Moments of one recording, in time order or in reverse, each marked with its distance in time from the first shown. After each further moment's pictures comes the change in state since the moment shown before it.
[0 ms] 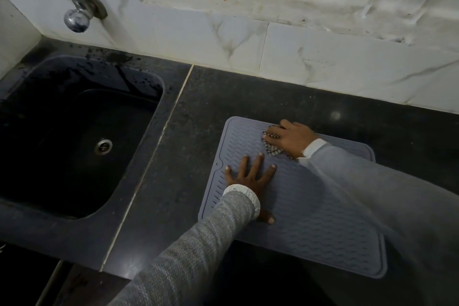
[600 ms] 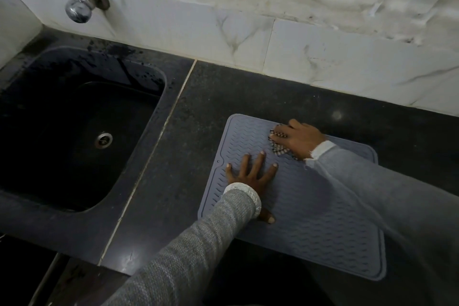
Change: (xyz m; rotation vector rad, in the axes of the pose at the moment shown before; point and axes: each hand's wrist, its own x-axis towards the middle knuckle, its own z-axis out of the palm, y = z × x) left_hand 0.003 0.000 0.003 0.004 0.013 -0.007; right_hand -0.002 0.008 0.013 0.017 0.017 0.017
